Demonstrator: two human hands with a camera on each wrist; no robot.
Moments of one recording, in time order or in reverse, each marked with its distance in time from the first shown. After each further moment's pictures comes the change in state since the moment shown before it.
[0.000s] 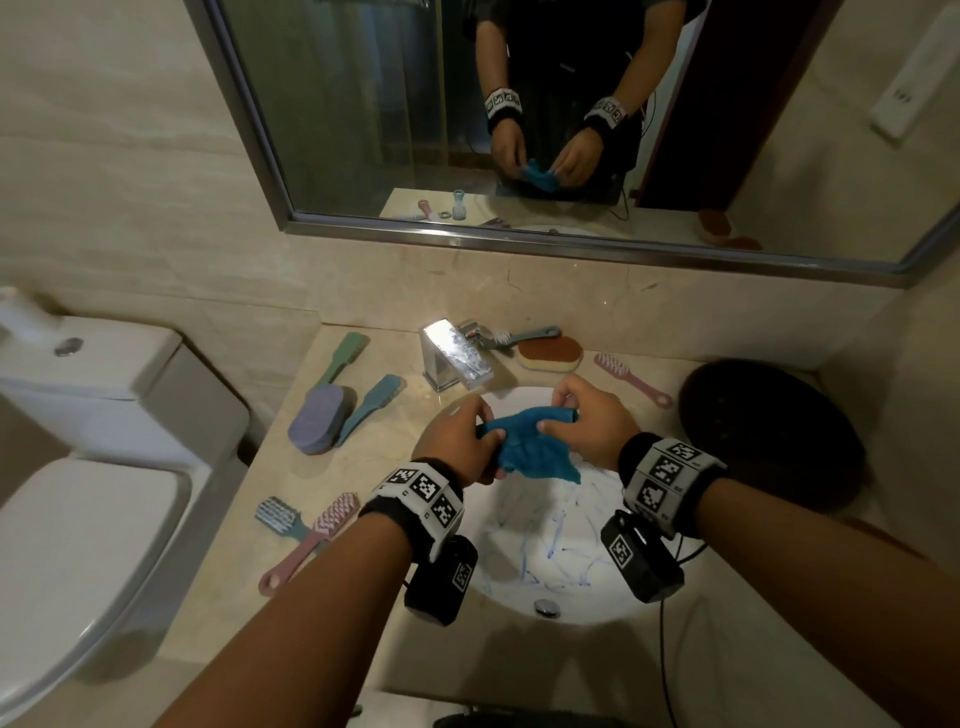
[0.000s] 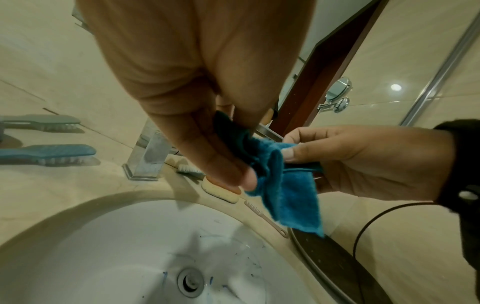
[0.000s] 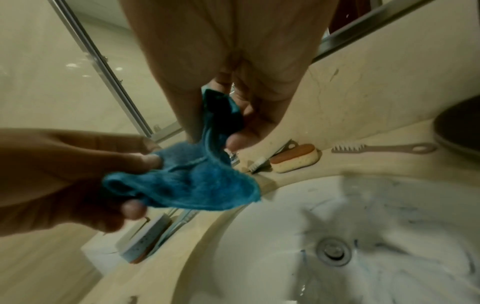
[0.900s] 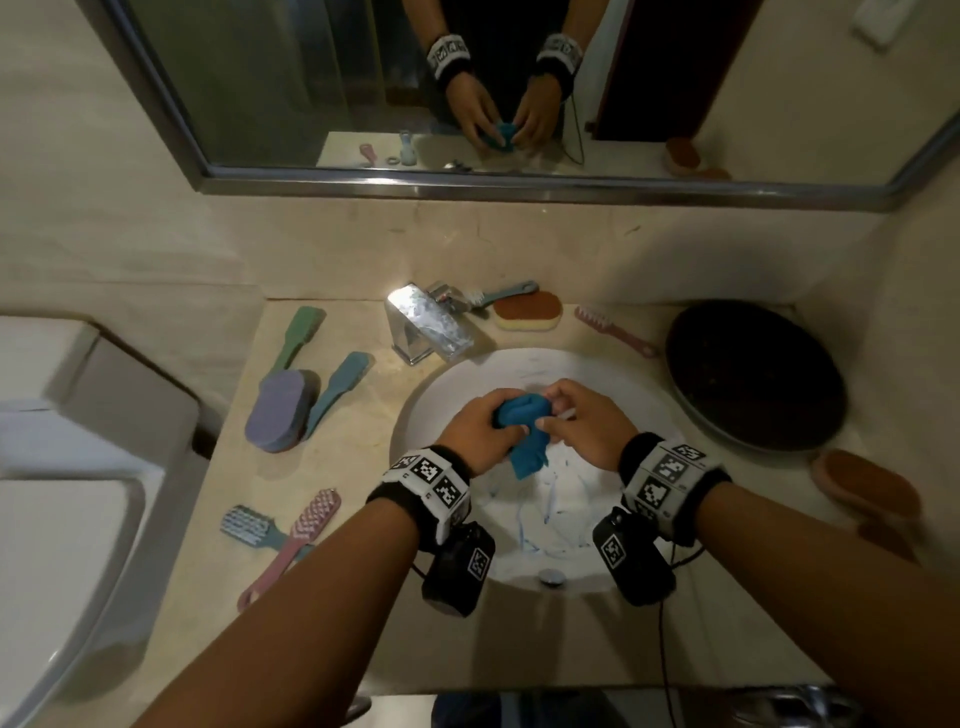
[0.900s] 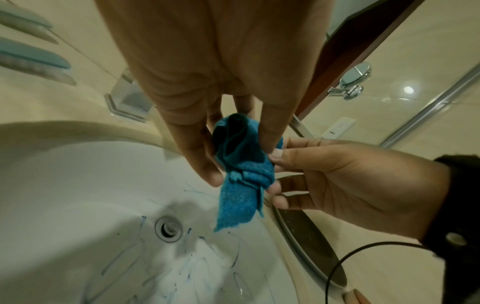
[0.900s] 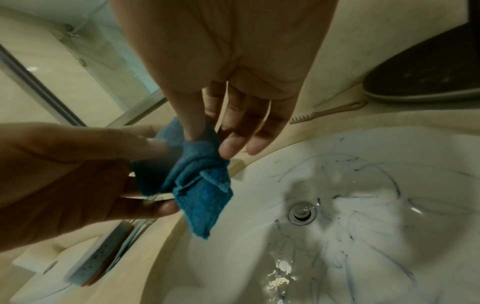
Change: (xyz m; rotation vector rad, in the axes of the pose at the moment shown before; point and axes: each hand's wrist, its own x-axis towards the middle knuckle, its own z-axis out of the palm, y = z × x) left_hand 0.035 -0.021 0.026 -0.060 -0.271 0.100; right_hand 0.006 0.040 0.034 0.125 -0.025 0.182
